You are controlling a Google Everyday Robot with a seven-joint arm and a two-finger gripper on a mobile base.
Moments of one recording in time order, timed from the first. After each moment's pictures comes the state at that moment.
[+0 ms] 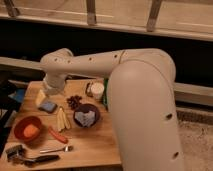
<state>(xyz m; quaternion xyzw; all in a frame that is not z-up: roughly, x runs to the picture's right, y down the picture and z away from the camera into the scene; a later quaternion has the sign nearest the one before) -0.269 0.050 0.734 -0.39 -0.02 0.46 0.80</state>
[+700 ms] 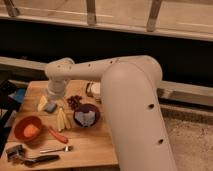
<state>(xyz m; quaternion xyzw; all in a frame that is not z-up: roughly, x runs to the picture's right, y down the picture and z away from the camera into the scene) -0.275 0.079 0.770 -0.42 -0.01 0.46 0.78</state>
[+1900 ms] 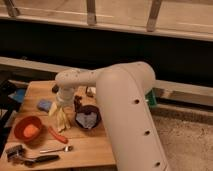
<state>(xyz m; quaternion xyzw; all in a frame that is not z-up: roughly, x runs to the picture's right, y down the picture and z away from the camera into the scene) -0.239 0.130 0.837 -0.43 0.07 0.51 0.74</state>
